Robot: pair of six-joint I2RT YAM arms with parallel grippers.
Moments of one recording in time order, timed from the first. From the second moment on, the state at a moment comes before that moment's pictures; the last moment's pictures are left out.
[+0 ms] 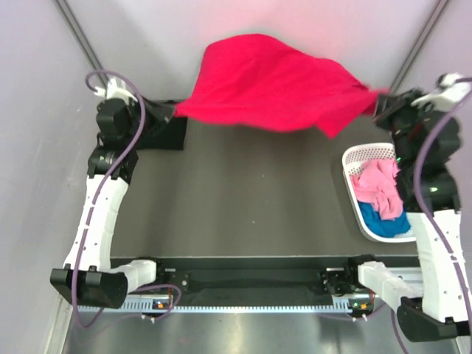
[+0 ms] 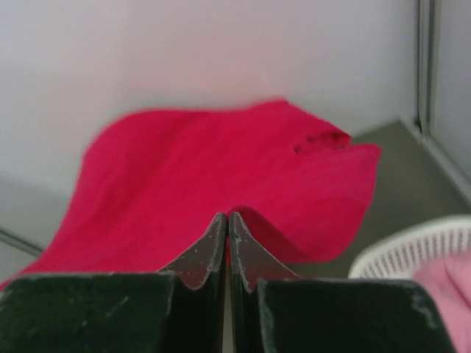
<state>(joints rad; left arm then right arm) -0.07 1.20 1.40 -0.34 0.20 -0.79 0.13 0.98 1.46 -0.37 0.23 0.41</state>
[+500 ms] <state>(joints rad) -0.07 0.93 0.70 -0.58 0.07 -0.73 0.13 0.56 0.68 -0.73 -0.03 0.61</state>
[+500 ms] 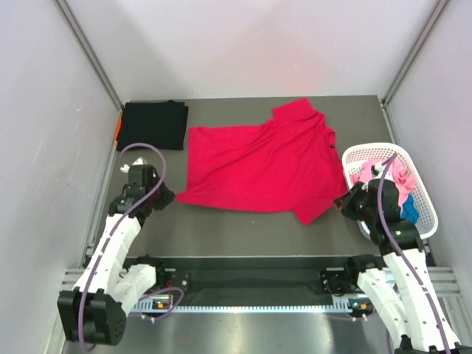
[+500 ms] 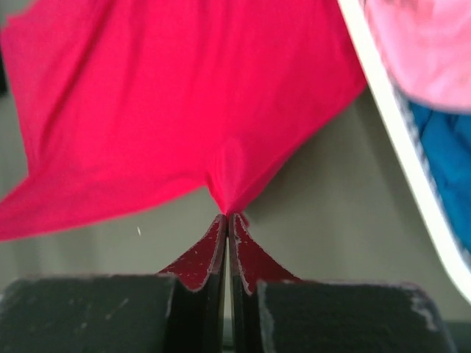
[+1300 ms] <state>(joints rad) -0.07 1.09 1.59 -0.64 0.14 -0.71 0.13 0.86 1.62 -0.88 -0.15 0.61</state>
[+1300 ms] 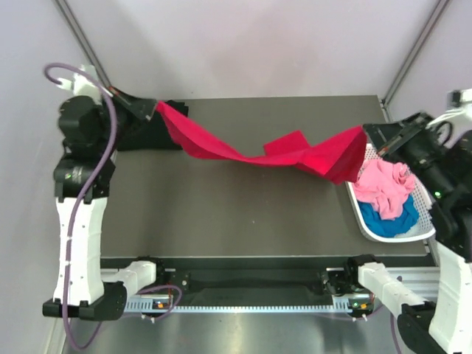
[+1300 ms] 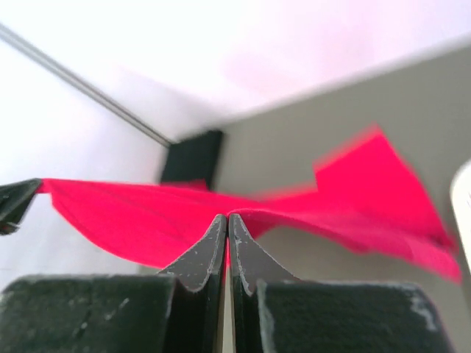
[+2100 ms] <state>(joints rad) -0.09 0.95 1.54 -0.62 0.09 -0.76 0.13 0.89 1.73 -0.72 -0.25 0.70</state>
